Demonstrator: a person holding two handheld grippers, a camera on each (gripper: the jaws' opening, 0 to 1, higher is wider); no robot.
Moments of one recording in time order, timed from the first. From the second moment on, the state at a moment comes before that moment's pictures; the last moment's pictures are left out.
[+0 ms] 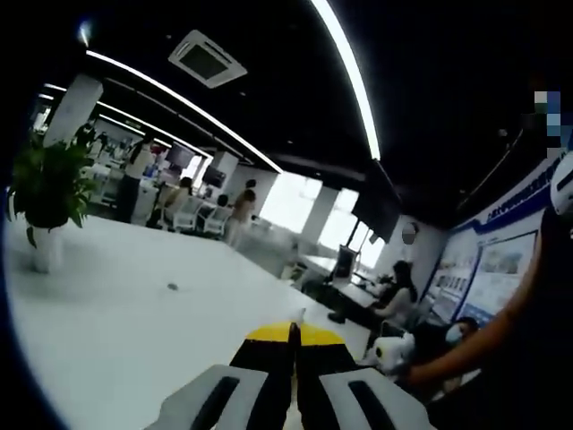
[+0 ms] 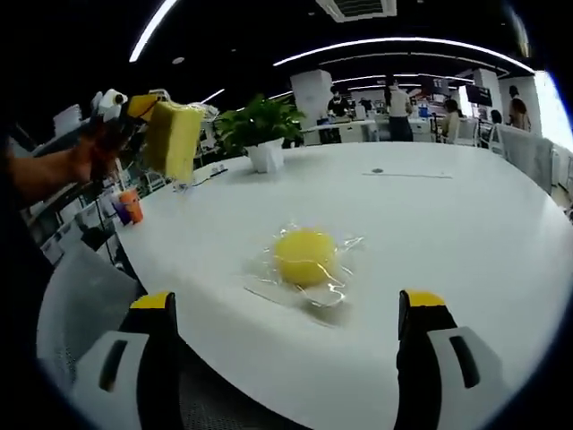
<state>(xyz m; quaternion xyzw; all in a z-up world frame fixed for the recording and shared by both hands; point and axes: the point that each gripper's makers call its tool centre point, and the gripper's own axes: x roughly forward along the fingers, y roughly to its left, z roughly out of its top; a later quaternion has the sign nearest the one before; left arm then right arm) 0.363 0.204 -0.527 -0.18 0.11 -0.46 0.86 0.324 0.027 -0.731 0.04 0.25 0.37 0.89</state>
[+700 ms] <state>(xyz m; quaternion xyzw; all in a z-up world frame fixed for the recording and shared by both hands) 0.359 0.207 -0.540 -0.19 0.11 -0.47 0.85 0.339 0.051 -0.698 0.01 0.20 0.41 0.89</state>
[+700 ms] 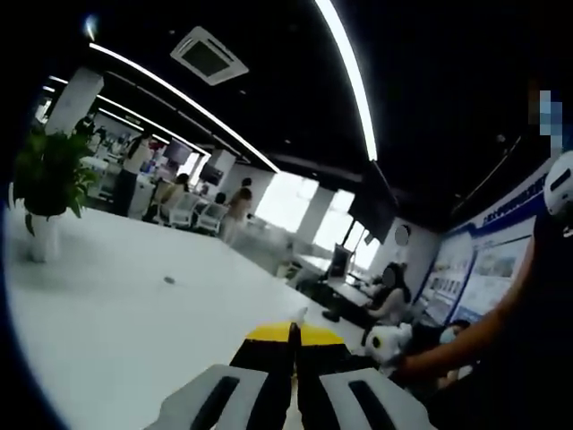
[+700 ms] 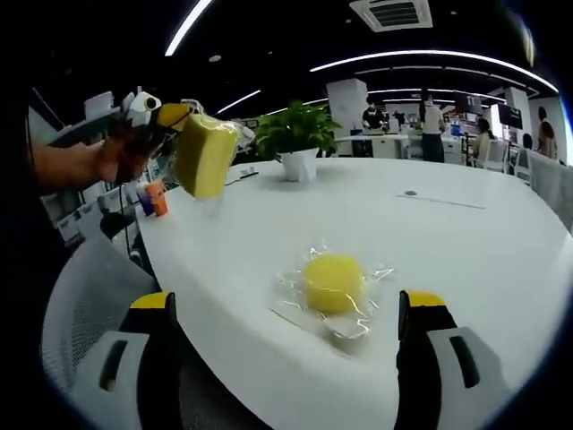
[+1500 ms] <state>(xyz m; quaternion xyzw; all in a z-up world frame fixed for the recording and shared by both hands) 0.362 0.194 -0.551 -0.21 0.12 -0.48 0.84 0.348 0.116 -0.644 0.07 0.15 0.51 0.84</state>
